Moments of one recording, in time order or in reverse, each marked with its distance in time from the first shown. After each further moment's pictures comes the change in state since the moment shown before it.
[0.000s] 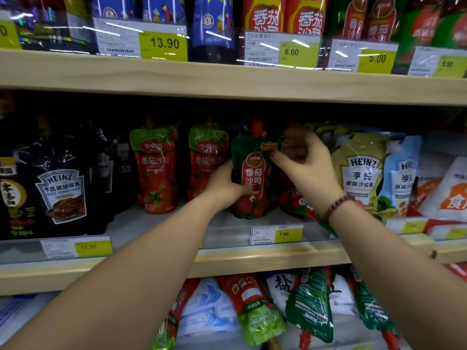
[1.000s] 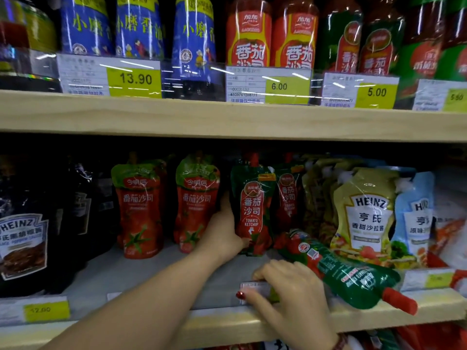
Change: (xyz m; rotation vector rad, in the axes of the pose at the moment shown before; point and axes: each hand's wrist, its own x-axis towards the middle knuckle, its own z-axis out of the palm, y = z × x) left_hand 0.020 -0.028 0.029 0.259 0.032 0.079; right_hand -0.088 0.063 0.012 -0.593 -0.196 -0.461
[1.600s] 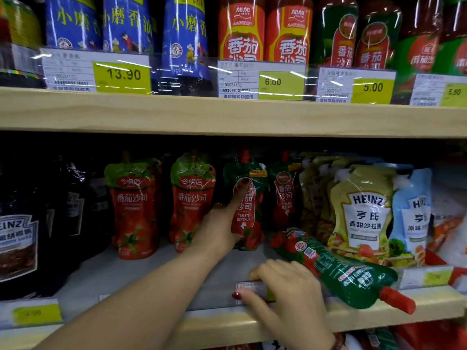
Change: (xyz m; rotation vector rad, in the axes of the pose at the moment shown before) left_hand 0.004 0.003 -0.007 0.296 -0.045 0.126; right_hand -0.002 0.001 0.001 -0.007 0.020 -0.014
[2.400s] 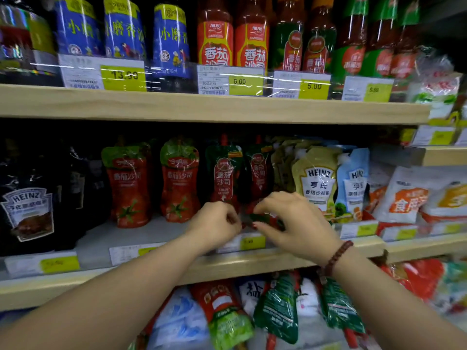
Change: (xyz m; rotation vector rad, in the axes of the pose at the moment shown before) left_hand -0.060 0.058 -0.014 -0.051 -0.170 -0.111; right_hand 0.028 0.007 -0.105 -0.045 -0.262 -0.049
